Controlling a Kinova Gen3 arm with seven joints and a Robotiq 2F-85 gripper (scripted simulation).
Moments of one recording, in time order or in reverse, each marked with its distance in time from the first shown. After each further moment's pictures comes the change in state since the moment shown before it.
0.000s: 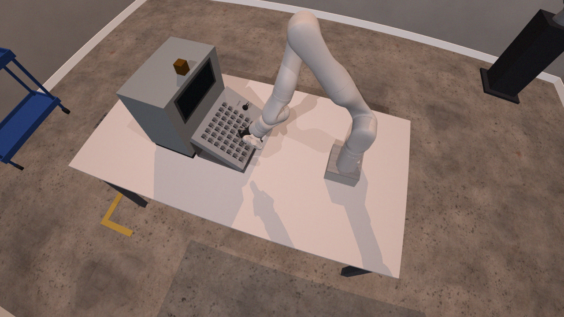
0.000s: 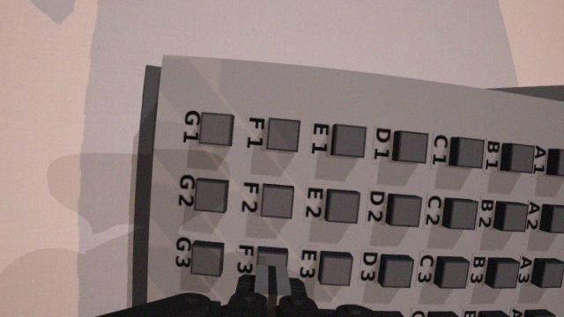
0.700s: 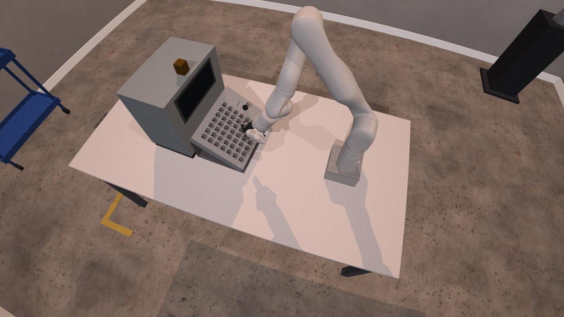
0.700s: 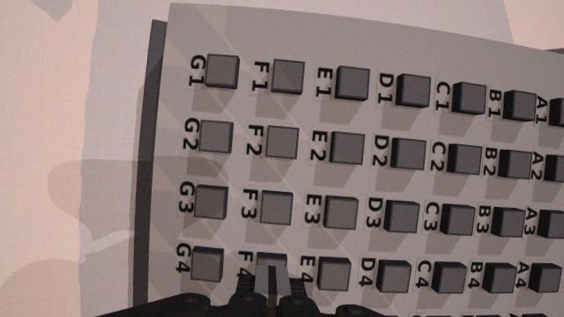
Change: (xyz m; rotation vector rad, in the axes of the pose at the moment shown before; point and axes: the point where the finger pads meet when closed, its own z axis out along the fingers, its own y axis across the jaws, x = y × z) arm -0.030 0.000 -0.002 0.000 -0.002 0.000
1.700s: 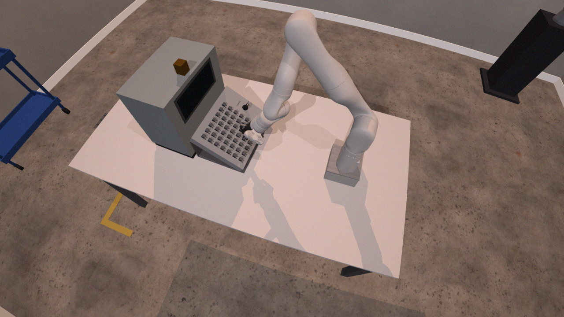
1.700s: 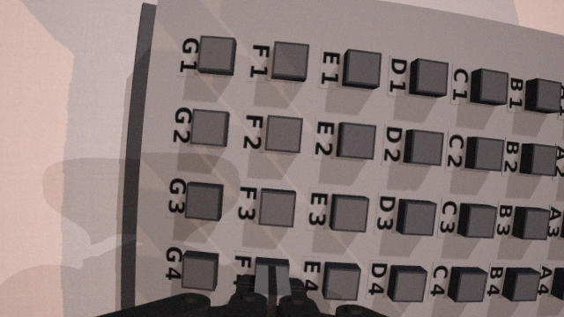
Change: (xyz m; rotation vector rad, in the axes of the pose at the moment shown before) arm -0.004 0.000 0.022 -0.001 0.002 0.000
